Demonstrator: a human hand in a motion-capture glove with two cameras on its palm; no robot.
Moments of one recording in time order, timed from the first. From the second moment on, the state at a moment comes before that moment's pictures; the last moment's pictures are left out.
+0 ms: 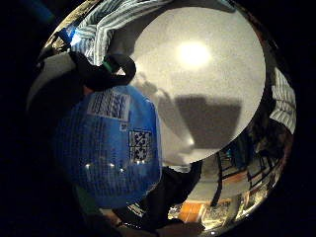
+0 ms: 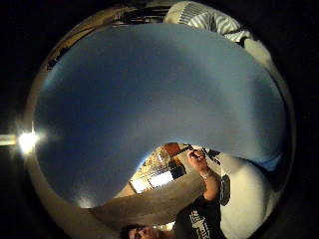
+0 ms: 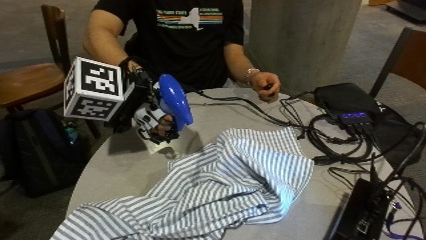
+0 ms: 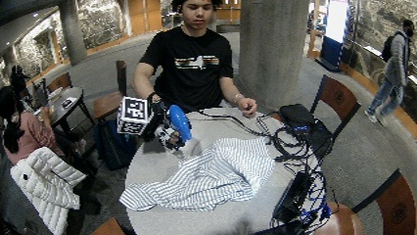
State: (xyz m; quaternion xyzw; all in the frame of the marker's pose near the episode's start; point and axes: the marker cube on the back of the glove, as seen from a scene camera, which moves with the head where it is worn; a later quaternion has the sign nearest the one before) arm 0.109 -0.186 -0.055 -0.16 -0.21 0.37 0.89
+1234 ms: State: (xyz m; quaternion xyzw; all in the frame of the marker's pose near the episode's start) arm 0.104 -0.186 -0.050 -0.18 -0.20 0.38 0.89
